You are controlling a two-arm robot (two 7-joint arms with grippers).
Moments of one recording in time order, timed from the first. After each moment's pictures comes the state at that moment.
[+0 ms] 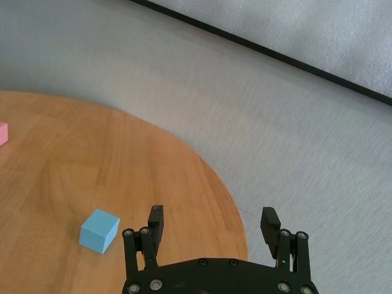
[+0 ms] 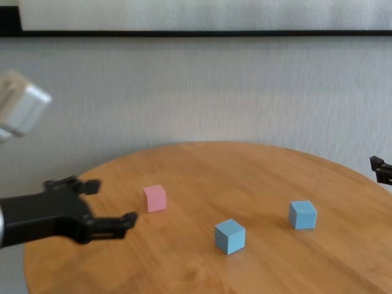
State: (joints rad) left arm -0.23 0.46 0.39 -1.36 -0.20 -0.02 -0.47; right arm 0.20 0.60 -0.45 -1.41 0.25 -0.12 -0.03
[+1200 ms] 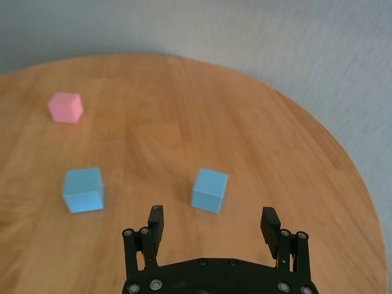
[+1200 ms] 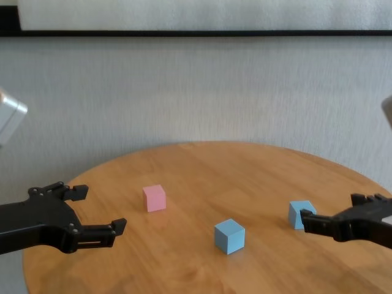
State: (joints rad) left arm -0.15 0.52 0.34 -1.44 -0.21 -0.03 -0.45; right arm 0.18 0.44 -0.48 -1.48 0.32 0.20 -0.03
